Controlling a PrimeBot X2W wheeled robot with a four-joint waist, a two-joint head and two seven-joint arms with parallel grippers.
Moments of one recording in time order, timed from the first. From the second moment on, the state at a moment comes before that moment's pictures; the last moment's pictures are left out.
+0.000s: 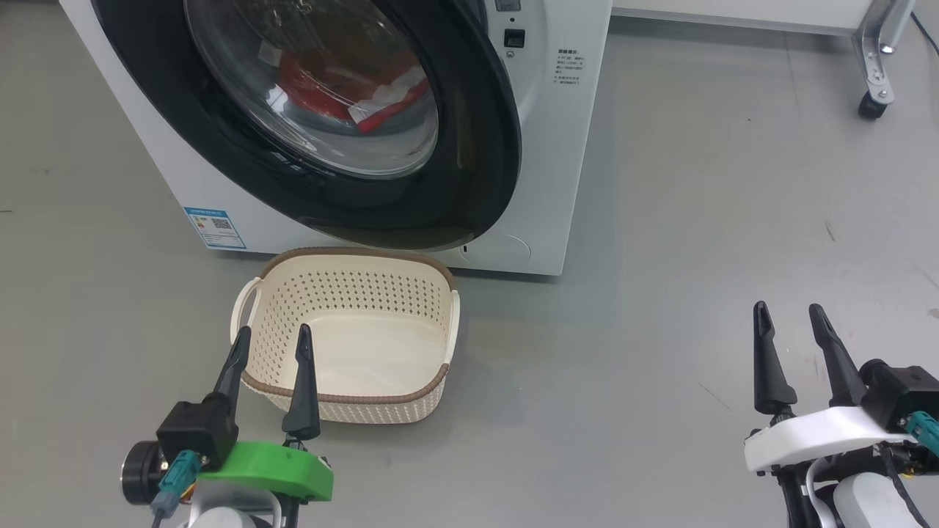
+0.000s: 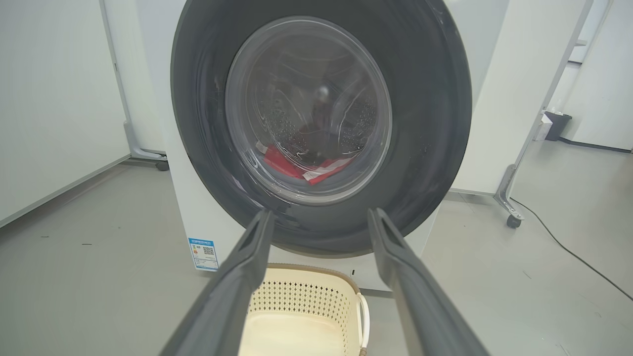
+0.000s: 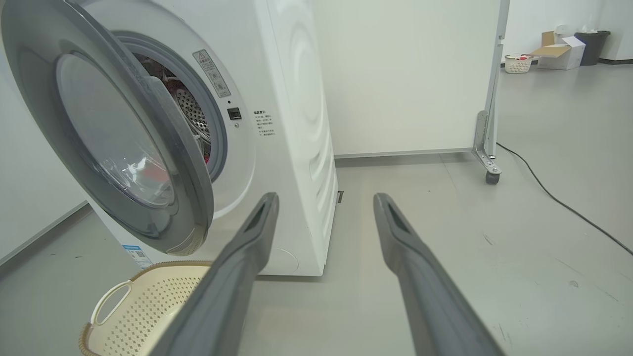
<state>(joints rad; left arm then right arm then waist) -0.07 0.04 -0.24 0.16 -0.39 0.08 -0.25 0.00 -0.24 0.23 0.10 0.55 -0.04 -0.25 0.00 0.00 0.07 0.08</state>
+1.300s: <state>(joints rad) -0.07 0.04 -0.26 0.16 -0.39 0.07 -0.25 0.04 -0.23 0.20 0.04 0.56 -0.05 -0.25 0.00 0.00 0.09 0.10</state>
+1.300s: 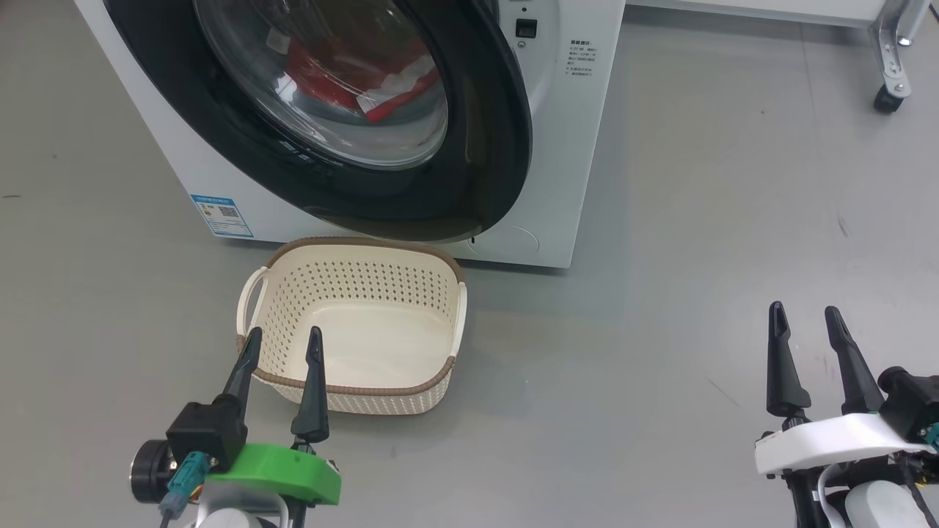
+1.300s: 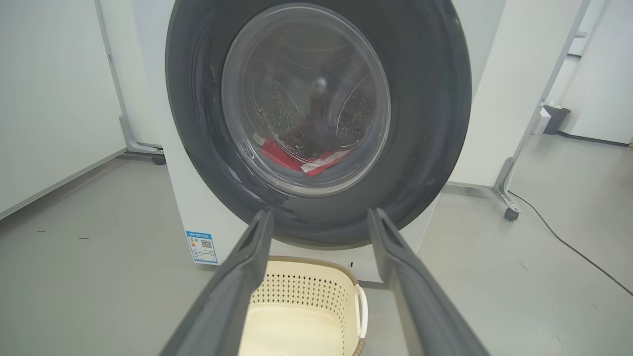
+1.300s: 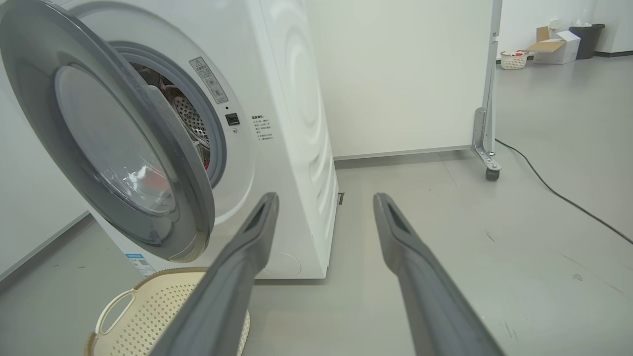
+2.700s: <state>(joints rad) -0.17 0.04 -0.38 0.13 -0.42 0.06 -0.25 -0.53 -0.25 0.13 0.15 0.81 0.06 0.01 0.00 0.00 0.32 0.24</state>
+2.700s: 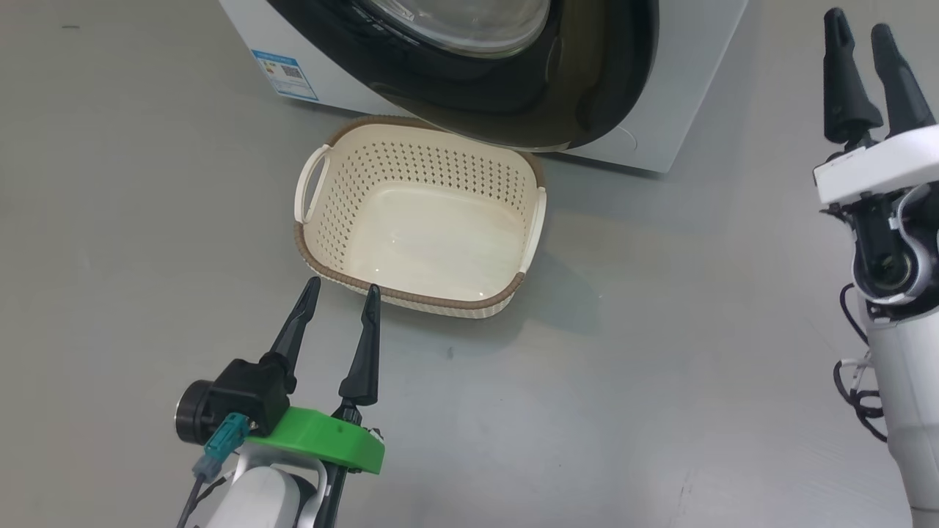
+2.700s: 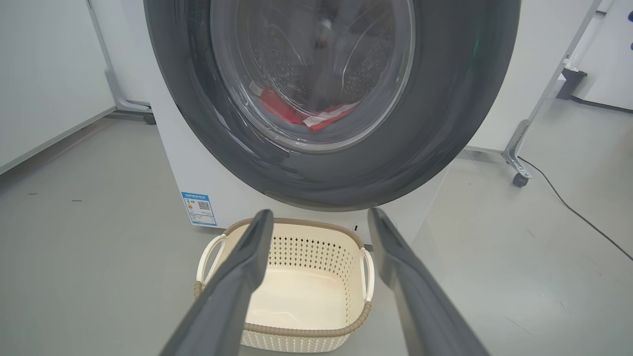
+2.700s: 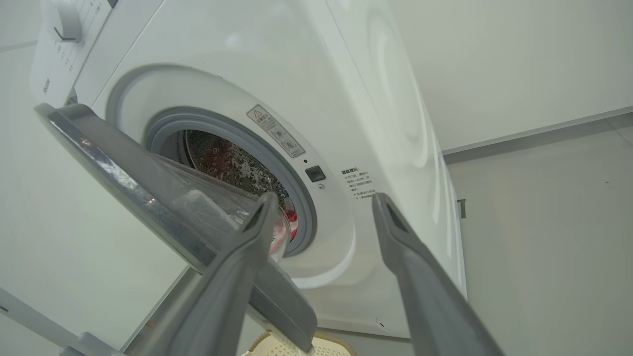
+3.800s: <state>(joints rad) -0.25 0.03 -0.42 0.12 -0.49 0.07 -0.25 -0.92 -0.16 0.02 0.45 1.25 -0.03 0.44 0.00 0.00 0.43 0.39</state>
